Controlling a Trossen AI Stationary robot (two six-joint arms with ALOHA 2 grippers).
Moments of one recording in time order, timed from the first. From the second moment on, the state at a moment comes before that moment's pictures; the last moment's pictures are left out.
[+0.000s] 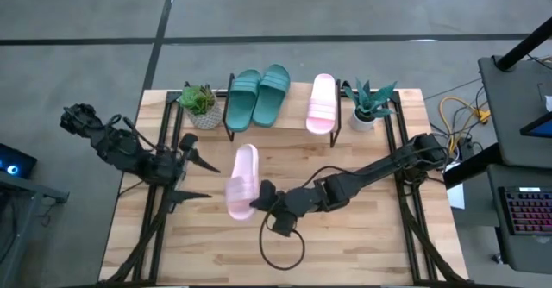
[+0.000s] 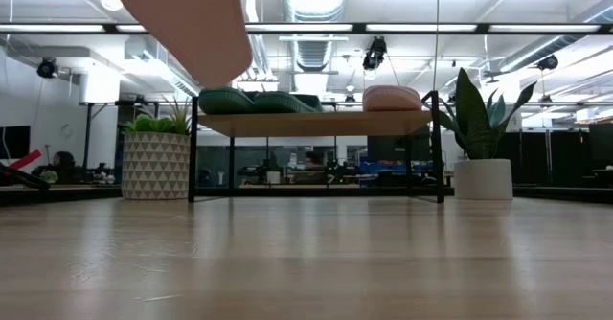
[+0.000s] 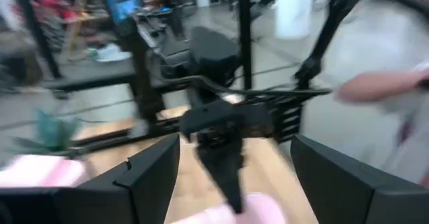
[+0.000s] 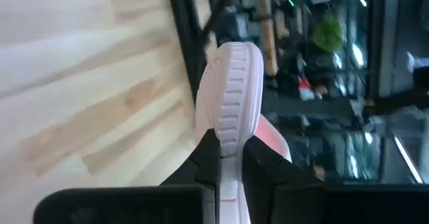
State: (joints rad) left arm -0.57 0.85 1.11 -0.37 -0.33 0.04; right arm 0.37 1.86 1.49 -0.04 0.32 -1.22
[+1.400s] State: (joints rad) left arm -0.55 1.35 1.43 -0.47 -1.01 0.53; right arm 0.33 1.60 1.41 0.08 0.71 -1.11
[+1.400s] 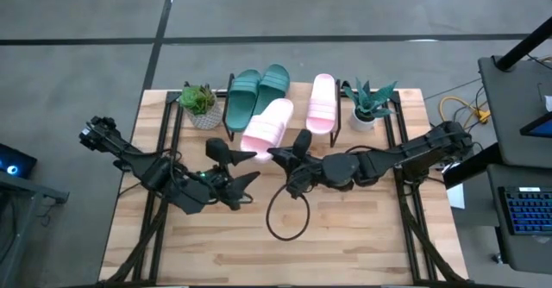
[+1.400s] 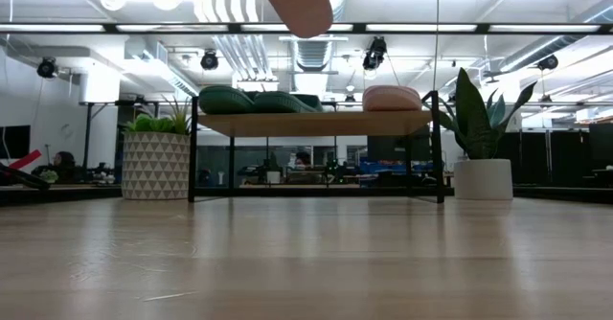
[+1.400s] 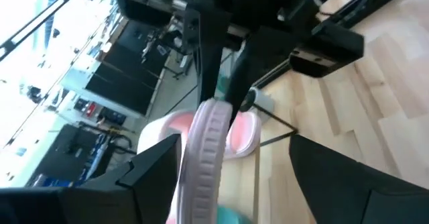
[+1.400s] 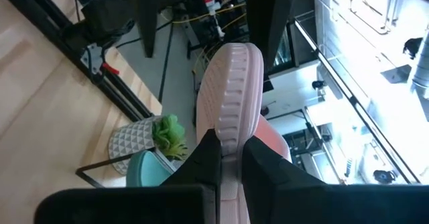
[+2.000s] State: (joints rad) left arm -0.48 1.40 1.42 -0.47 -1.13 0.61; right arm 0.33 1.59 1.41 0.06 0.72 -1.11
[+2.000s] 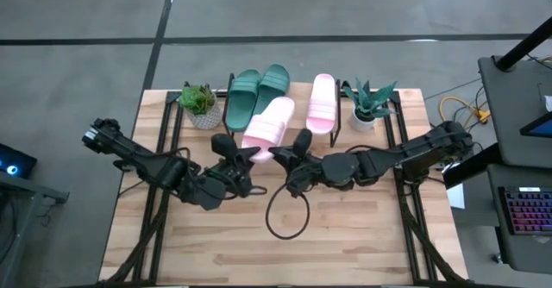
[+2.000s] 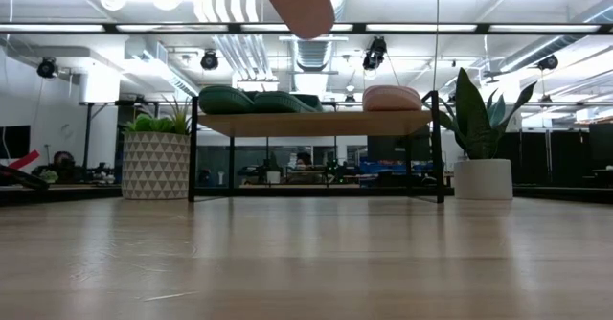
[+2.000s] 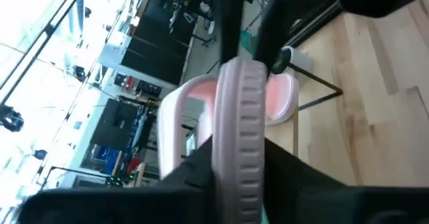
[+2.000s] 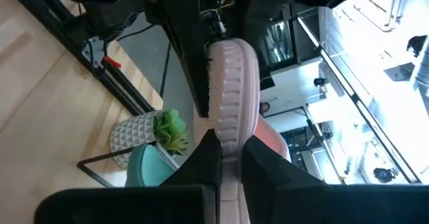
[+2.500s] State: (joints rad) left arm -0.42 1.43 1.42 -0.33 -1.11 0.77; right arm 0.33 1.49 1.42 -0.11 0.78 -0.85
